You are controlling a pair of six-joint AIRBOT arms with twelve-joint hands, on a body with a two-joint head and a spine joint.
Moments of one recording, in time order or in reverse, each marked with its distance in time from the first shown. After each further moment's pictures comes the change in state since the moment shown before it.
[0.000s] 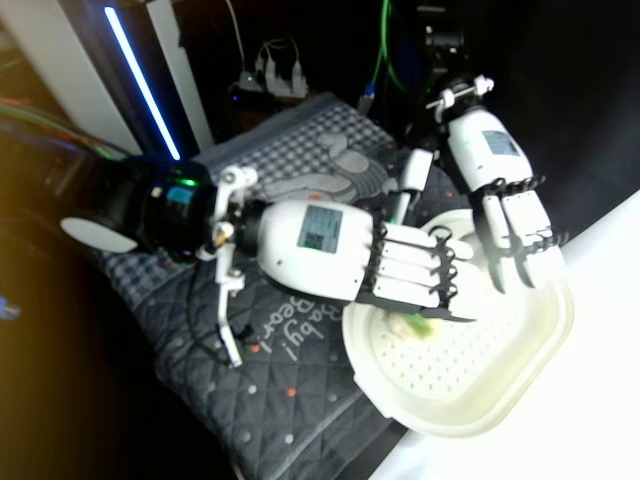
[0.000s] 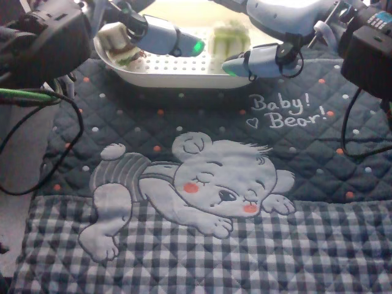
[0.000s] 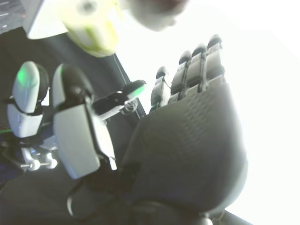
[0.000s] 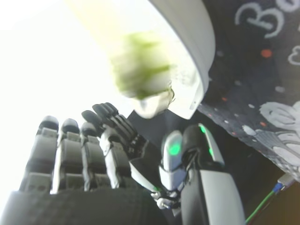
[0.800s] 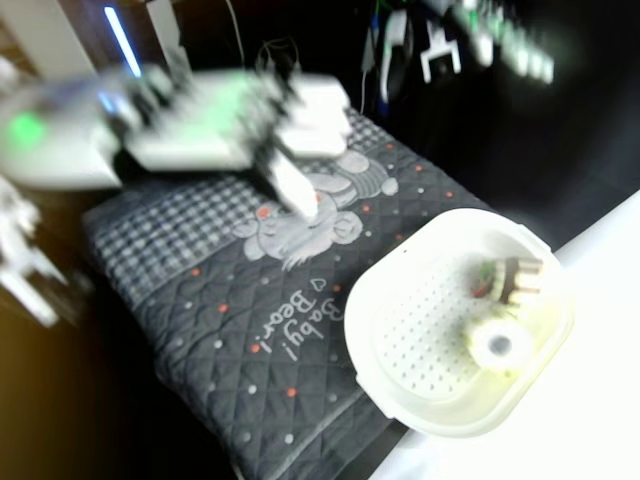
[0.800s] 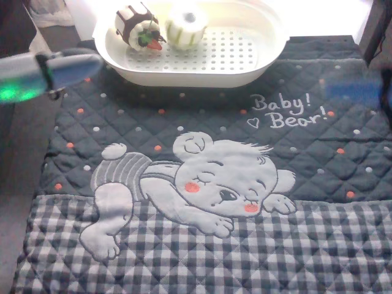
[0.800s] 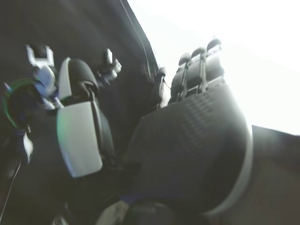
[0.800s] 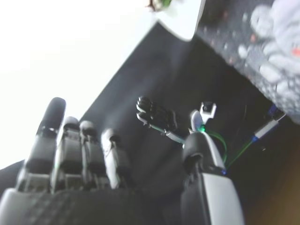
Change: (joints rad) left arm 0.484 0.547 -0.559 0.105 -0.907 -0.246; right arm -0.219 0.596 -0.486 -0.363 0.471 0.455
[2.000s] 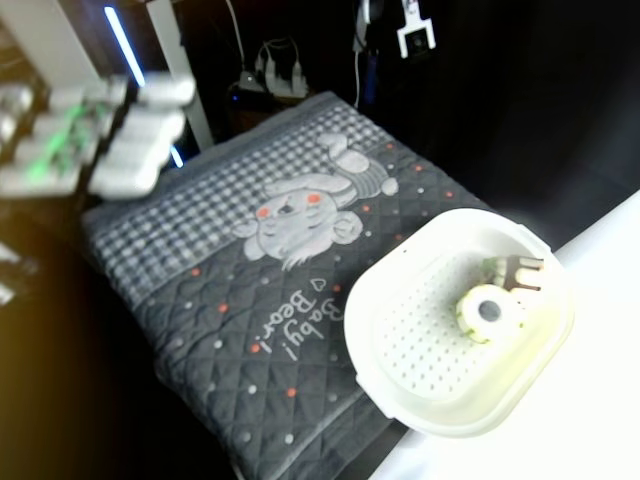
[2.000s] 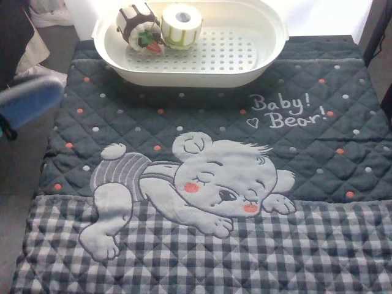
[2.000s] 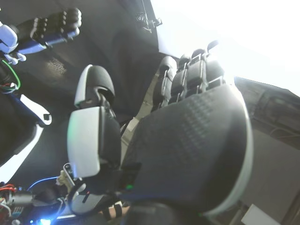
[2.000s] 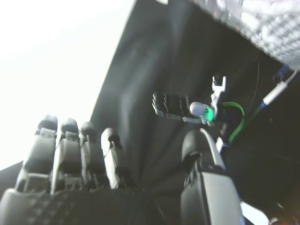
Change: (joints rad) left arm 0.245 0.056 -0.092 -0.003 -0.331 -0.015; right arm -0.500 0.056 -0.061 0.367 0.527 0.056
